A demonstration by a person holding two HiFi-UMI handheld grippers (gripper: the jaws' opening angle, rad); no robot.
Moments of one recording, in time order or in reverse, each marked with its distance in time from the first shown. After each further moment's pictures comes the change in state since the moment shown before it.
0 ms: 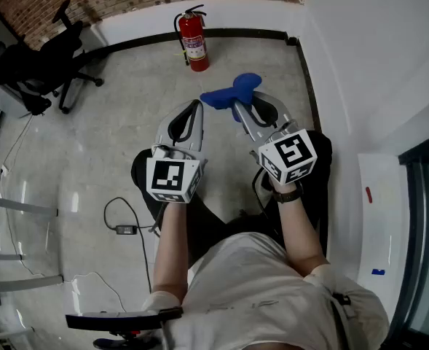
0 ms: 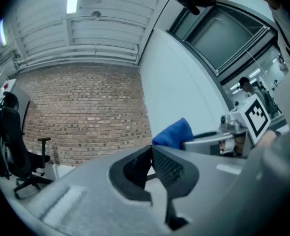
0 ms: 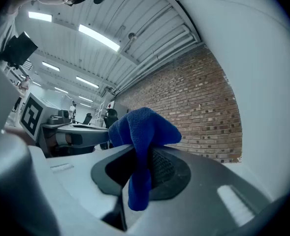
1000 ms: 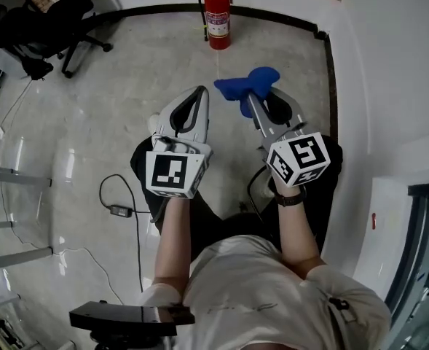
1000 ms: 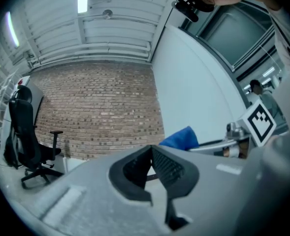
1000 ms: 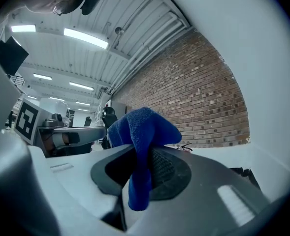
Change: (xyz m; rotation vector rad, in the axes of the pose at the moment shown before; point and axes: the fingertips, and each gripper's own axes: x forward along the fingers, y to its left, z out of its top) left arm 0.022 0.064 -0.030 -0.032 0.002 0.119; right arm 0.067 -0.013 -0.040 0.144 0.039 0.018
